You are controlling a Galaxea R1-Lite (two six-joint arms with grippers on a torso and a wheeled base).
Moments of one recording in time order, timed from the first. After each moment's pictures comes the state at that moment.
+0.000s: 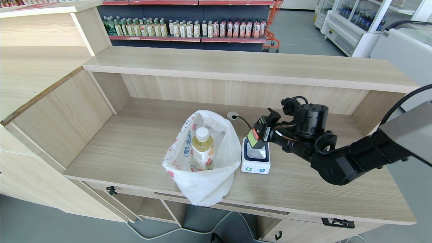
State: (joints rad) left arm -0.01 0.00 0.00 0.04 -0.05 0.03; right arm 0.43 2.06 -1.03 -0.91 -0.01 0.25
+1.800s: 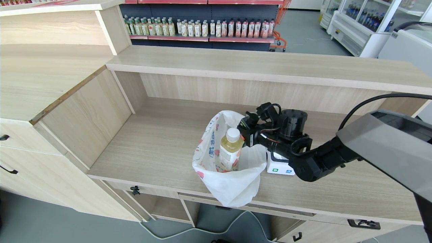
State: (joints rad) left arm -0.01 0.00 0.00 0.04 -0.05 0.03; right arm 0.43 2.28 -1.22 -1.02 0.17 -0.07
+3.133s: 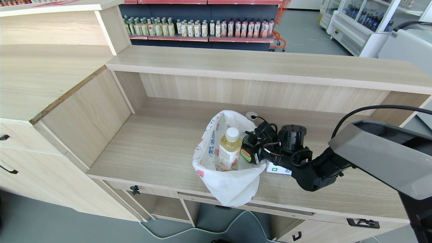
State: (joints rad) left arm -0.01 0.00 0.00 0.04 -0.05 0.03; right arm 0.39 2.36 -1.14 -1.03 0.28 -0.29
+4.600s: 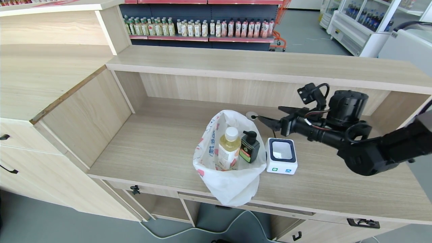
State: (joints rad) left arm -0.01 0.00 0.00 0.04 -0.05 0.03; right arm 0.27 1.96 -0.98 -0.98 0.40 -0.07
